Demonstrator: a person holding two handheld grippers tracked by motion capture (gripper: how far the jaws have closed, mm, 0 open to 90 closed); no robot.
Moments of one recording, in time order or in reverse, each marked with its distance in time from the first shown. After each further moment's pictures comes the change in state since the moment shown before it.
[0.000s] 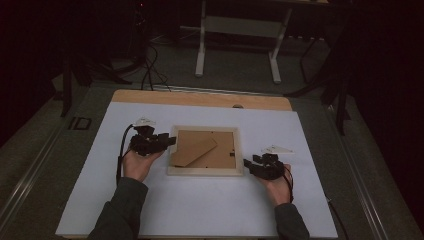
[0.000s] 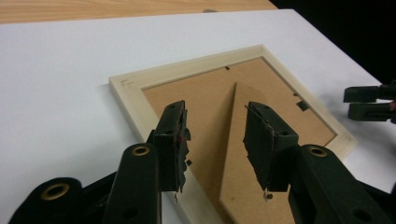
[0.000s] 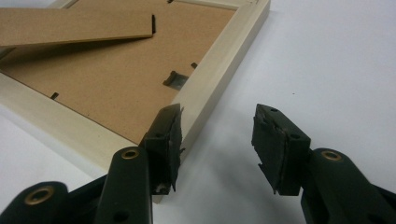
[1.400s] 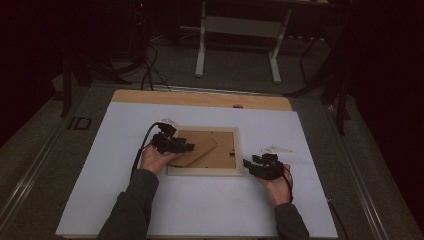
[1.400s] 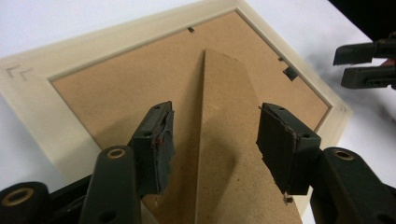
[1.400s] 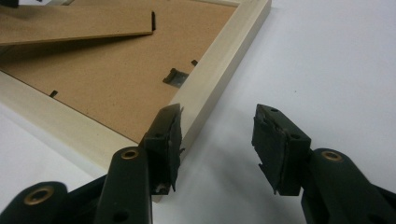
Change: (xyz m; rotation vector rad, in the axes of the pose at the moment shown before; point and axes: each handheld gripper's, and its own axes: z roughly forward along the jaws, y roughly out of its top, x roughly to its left) left arm -0.005 0.004 0.066 0.203 -0.131 0.061; right arm -0.001 -0.001 0.001 0.005 0.005 0.003
